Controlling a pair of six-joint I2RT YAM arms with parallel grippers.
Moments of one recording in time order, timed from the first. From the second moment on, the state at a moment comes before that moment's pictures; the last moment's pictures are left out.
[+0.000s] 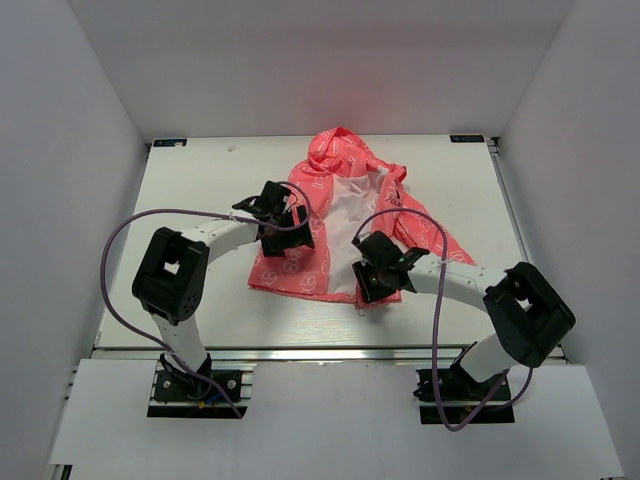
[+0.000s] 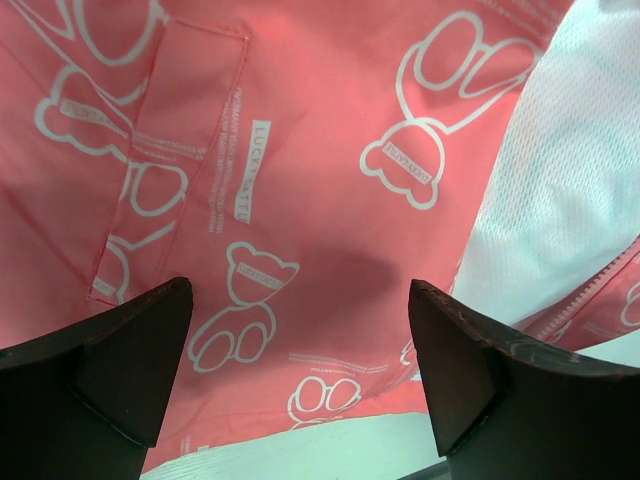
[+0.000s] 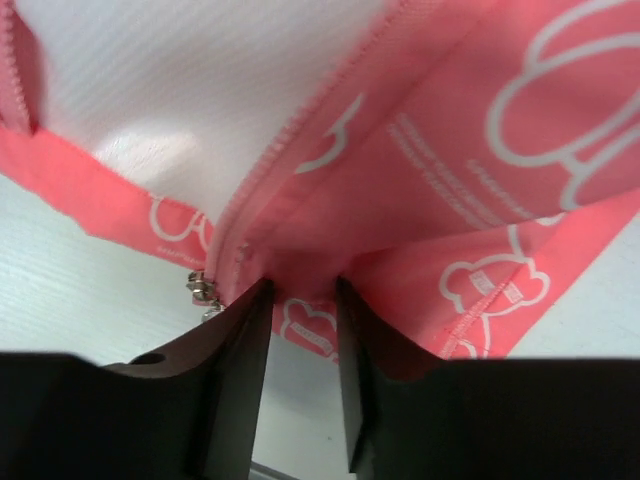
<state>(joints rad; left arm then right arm) -0.48 1.80 1.17 -0.40 0.12 -0.64 0.77 1.51 0.79 -0.41 0.00 0.29</state>
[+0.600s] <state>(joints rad) -0.56 1.78 1.27 -0.39 0.29 -0.51 0.79 1.36 0.80 -0.47 0.08 0.32</state>
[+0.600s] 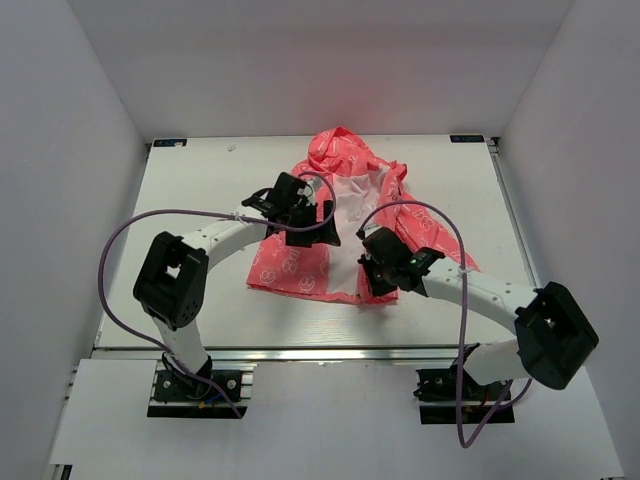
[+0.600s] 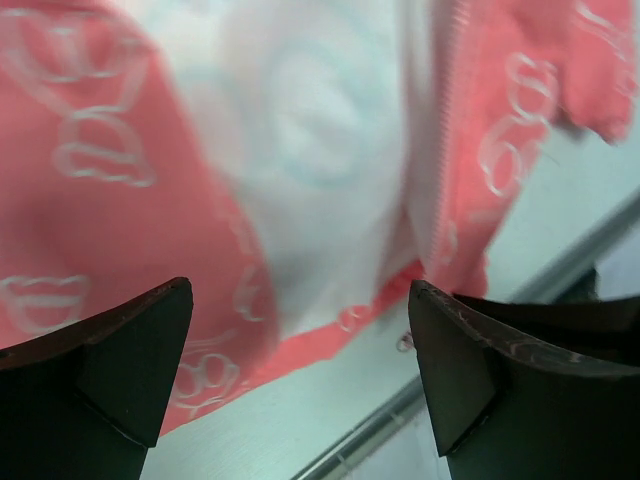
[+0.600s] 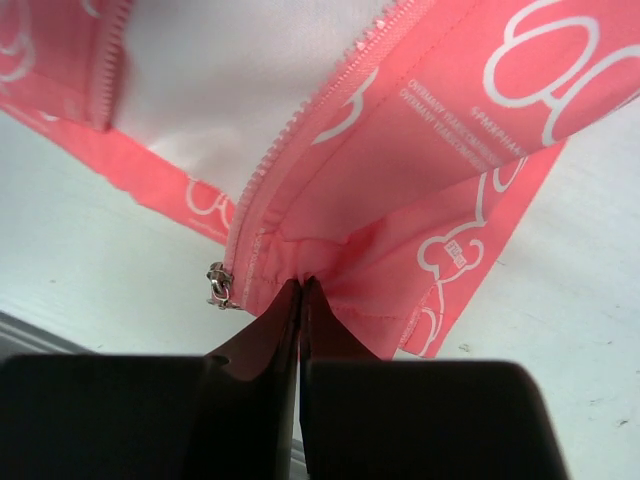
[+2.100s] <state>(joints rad) -0.61 1.99 1.17 0.42 1.02 -0.83 0.67 1.12 0.76 -0.39 -0.07 0.39</state>
